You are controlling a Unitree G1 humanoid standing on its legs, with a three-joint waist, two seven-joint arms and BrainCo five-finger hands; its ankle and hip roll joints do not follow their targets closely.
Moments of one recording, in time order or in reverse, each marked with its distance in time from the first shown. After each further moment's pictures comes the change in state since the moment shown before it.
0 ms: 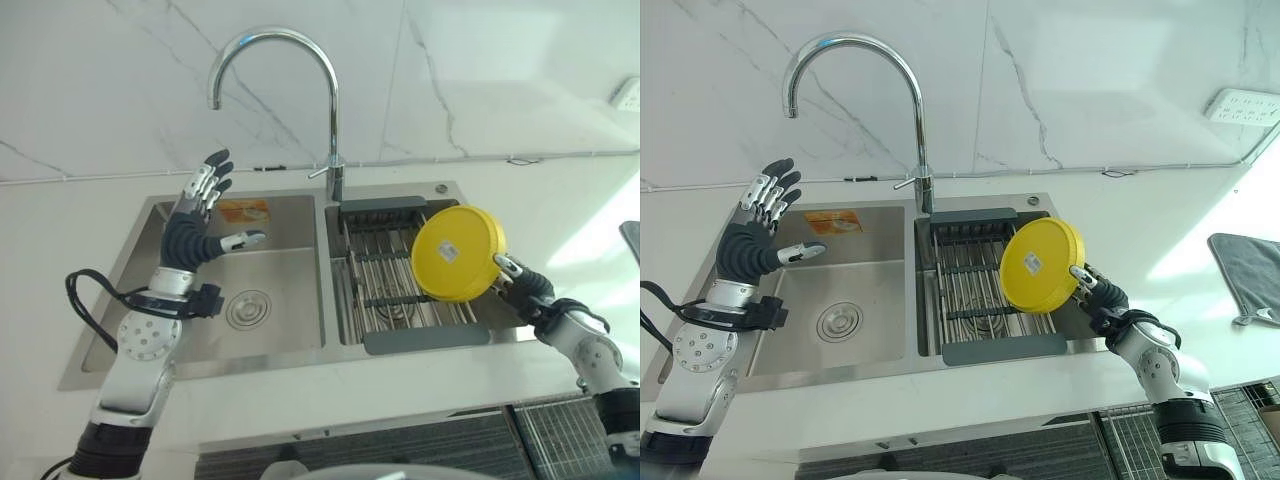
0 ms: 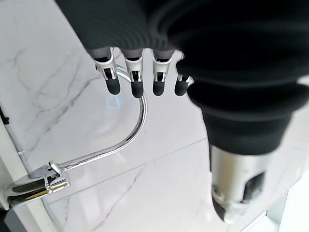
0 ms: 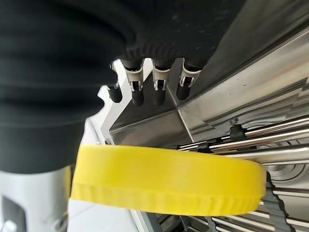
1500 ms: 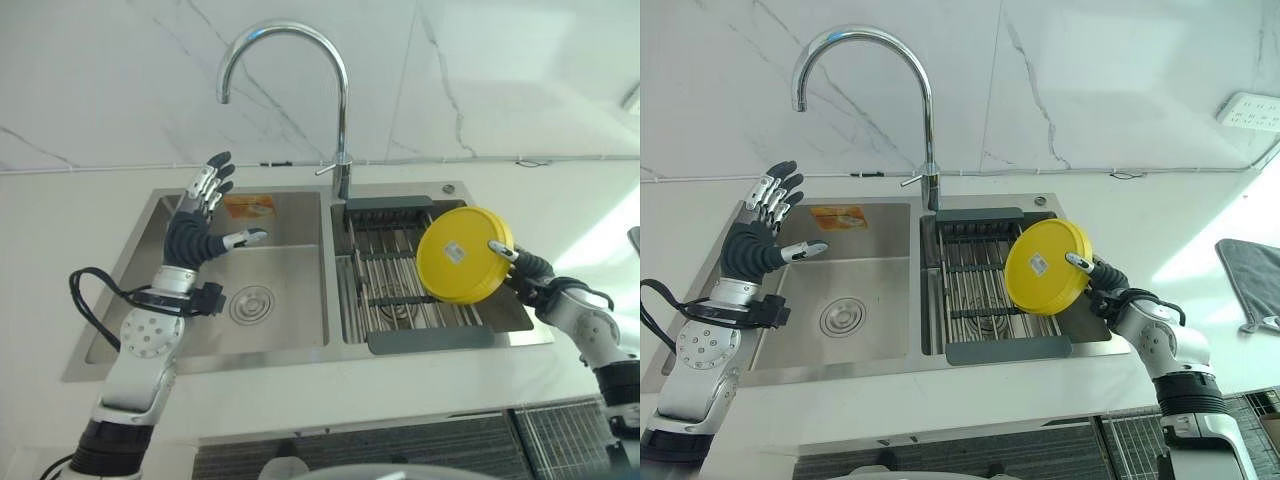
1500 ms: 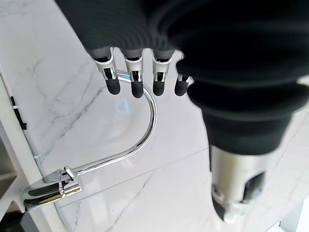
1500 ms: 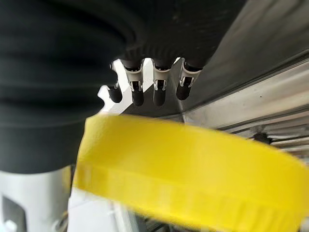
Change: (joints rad) left arm -0.013 0.004 -0.010 0.000 -0.004 0.044 0.014; right arm -0.152 -0.063 0.061 0.102 -0.068 0.089 -0.037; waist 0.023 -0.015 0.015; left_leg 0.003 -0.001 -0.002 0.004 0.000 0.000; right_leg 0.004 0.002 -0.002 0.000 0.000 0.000
